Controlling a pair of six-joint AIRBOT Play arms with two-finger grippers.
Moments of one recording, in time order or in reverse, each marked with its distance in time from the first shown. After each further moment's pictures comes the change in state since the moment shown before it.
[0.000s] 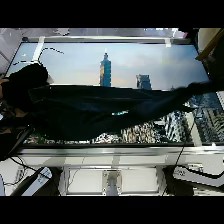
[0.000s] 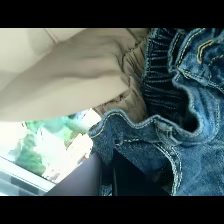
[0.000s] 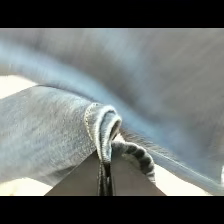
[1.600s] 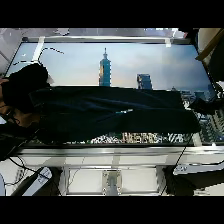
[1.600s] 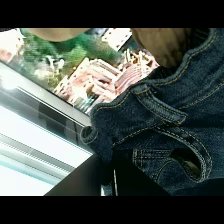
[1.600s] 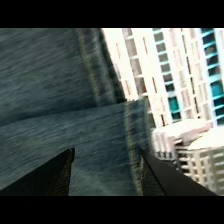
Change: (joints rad) left arm 0.016 0.010 -0.061 0.116 -0.204 -0.030; right arm -0.226 -0.239 -0.168 -0.085 -0.163 0.175
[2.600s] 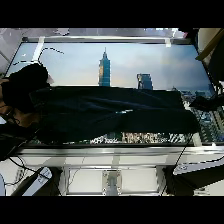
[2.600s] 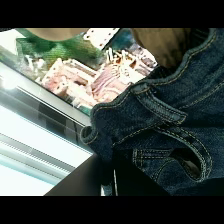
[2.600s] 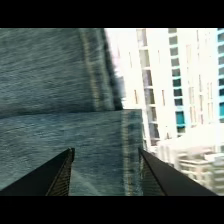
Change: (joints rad) left arm 0.000 0.000 0.000 0.000 -0.002 0.000; right arm 0.007 -0.078 0.148 -0.035 0.114 -0.057
